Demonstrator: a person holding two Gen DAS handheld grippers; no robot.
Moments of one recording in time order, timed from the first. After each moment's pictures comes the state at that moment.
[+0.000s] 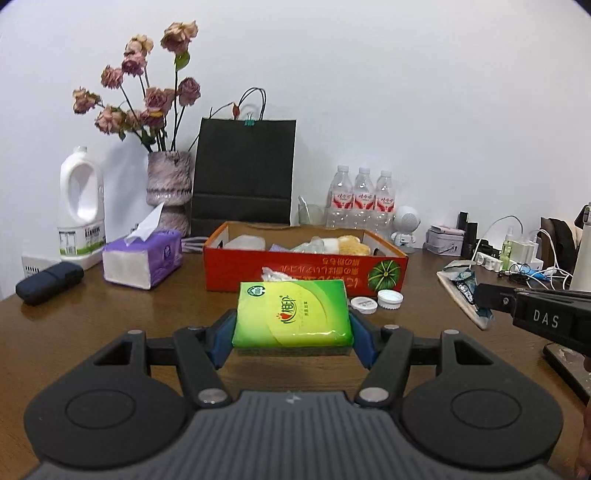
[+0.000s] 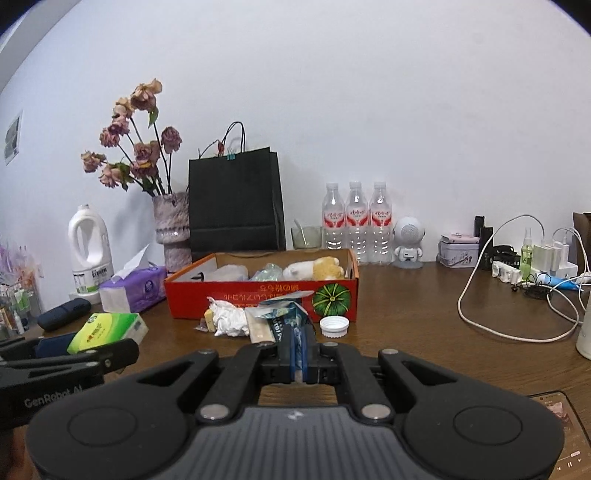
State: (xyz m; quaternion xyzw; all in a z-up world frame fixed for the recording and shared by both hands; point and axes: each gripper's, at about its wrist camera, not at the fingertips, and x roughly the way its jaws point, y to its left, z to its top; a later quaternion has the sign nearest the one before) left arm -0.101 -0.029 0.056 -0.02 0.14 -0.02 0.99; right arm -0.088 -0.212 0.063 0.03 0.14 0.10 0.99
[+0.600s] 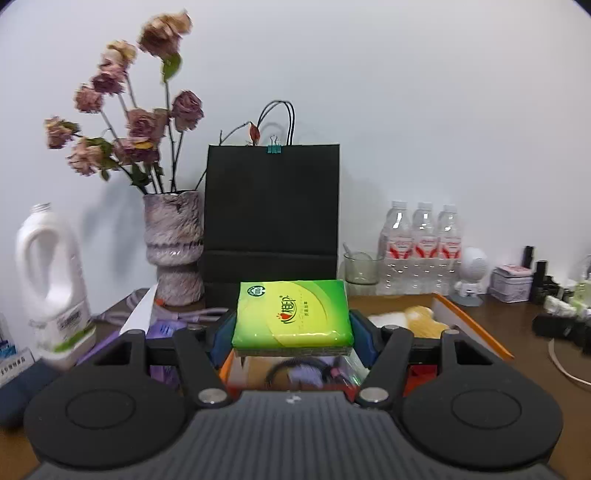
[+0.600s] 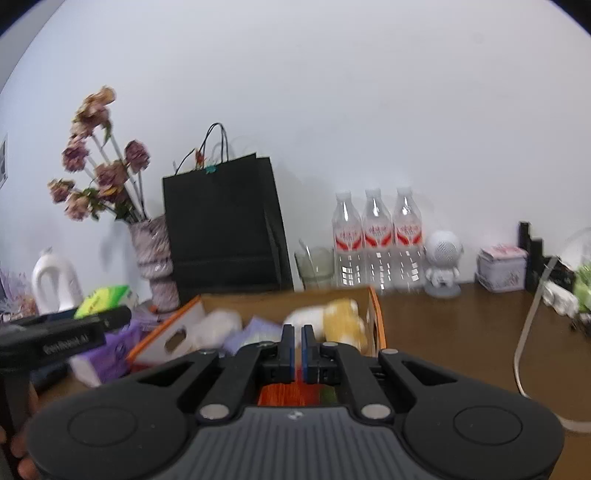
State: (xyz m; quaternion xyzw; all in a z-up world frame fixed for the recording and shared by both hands) left arm 0.113 0.012 0.113 0.01 0.13 0.02 0.99; right arm 0.108 -0.207 0.112 0.05 0.16 0.13 0.98
